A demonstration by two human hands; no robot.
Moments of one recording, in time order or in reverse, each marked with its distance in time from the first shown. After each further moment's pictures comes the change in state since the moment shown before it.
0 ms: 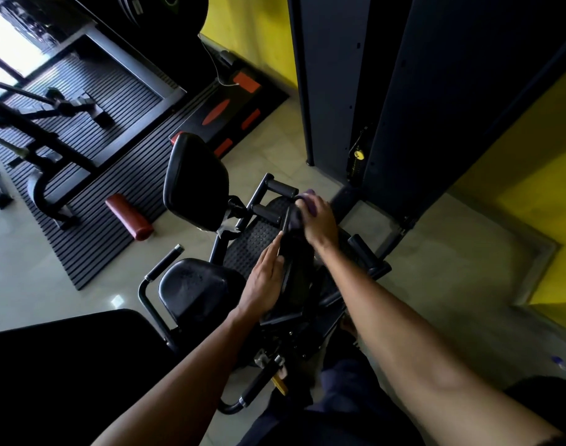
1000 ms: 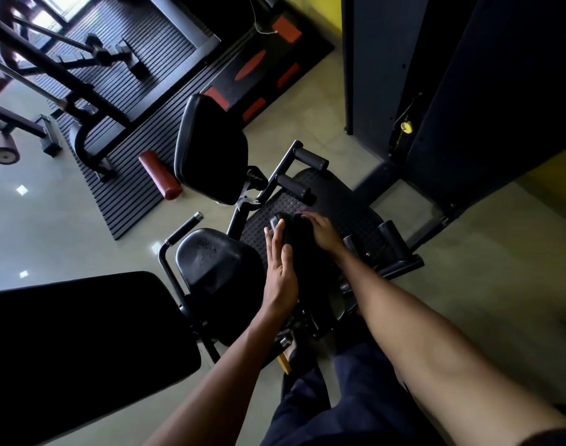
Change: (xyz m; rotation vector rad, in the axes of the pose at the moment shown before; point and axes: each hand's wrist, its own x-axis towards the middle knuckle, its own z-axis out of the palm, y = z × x) left_hand 0.006 0.017 0.043 -0.380 0.226 -0.265; right_hand 0.024 0.067 0.038 0.119 -0.500 0.132
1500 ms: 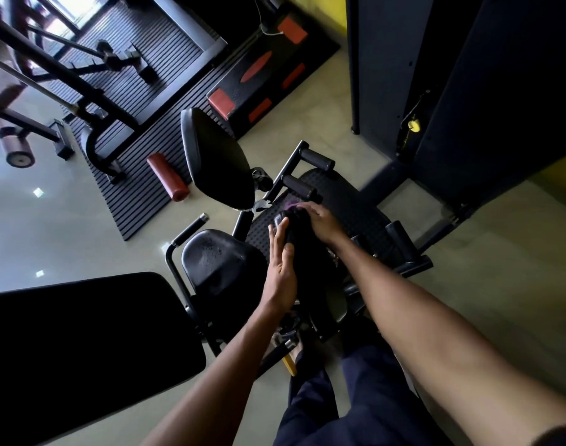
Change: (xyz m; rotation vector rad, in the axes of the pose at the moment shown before) left_hand 0.011 0.000 -0.004 -0.018 -0.044 0.033; right_hand 0.010 -0.024 0.000 0.060 -0.031 -0.062
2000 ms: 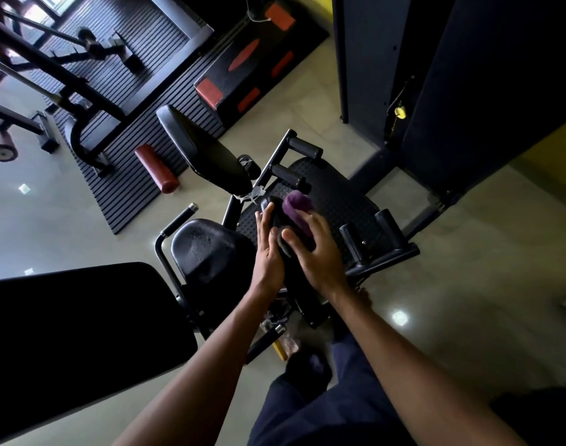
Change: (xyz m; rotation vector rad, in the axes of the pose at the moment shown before) left_hand -0.002 -0.011 0.009 -0.031 0.060 0.052; right_hand -0.139 0.000 0.010 -0.090 0.195 -0.270
